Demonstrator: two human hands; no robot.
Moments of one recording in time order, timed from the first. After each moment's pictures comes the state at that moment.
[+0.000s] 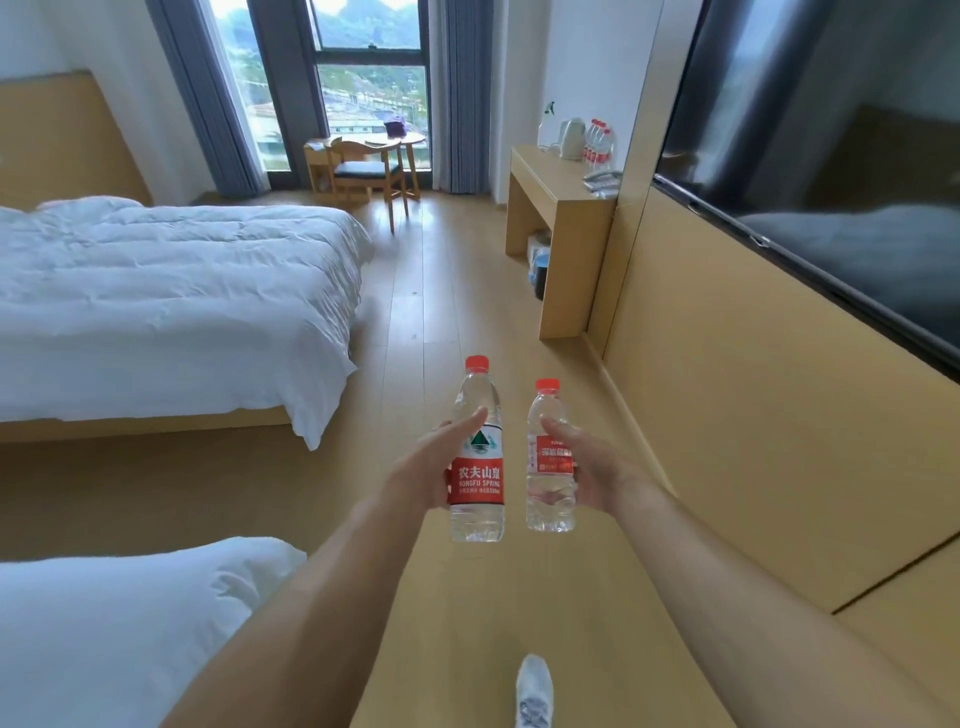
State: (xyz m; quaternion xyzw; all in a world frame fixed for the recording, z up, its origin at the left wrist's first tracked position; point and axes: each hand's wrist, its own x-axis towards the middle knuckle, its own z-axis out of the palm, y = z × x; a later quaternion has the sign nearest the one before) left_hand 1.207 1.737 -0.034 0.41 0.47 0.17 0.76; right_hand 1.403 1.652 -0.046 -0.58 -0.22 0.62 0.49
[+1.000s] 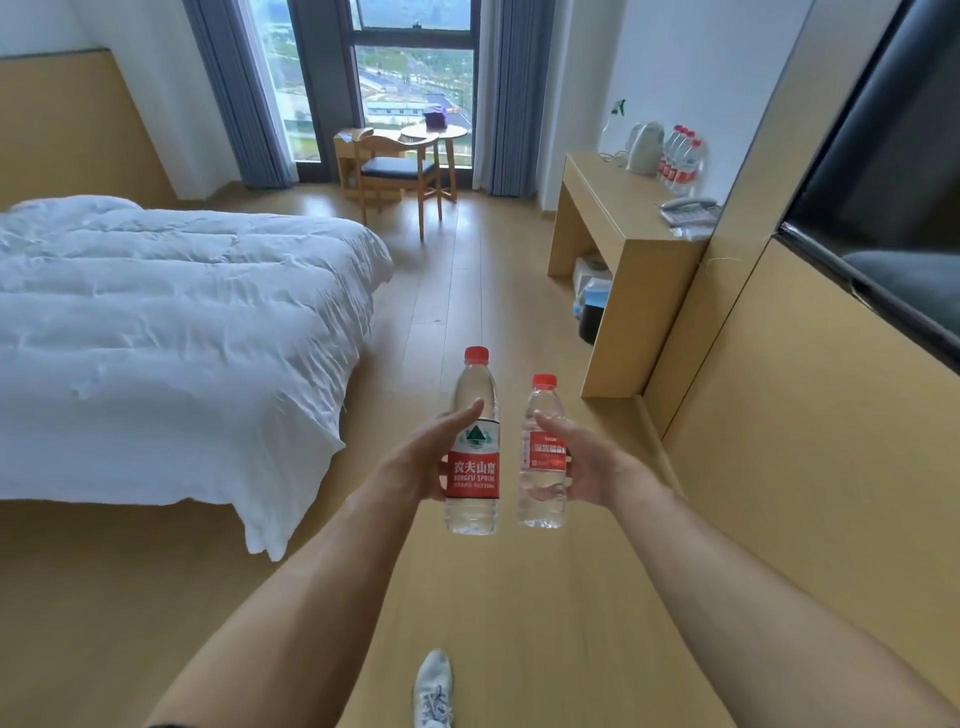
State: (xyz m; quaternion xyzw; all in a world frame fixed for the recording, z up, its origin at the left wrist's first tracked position) left_hand 1.384 2.206 -0.035 0.41 0.50 0.18 0.74; right_hand 1.590 2.146 -0.054 -0.59 -0.24 0.64 0.43
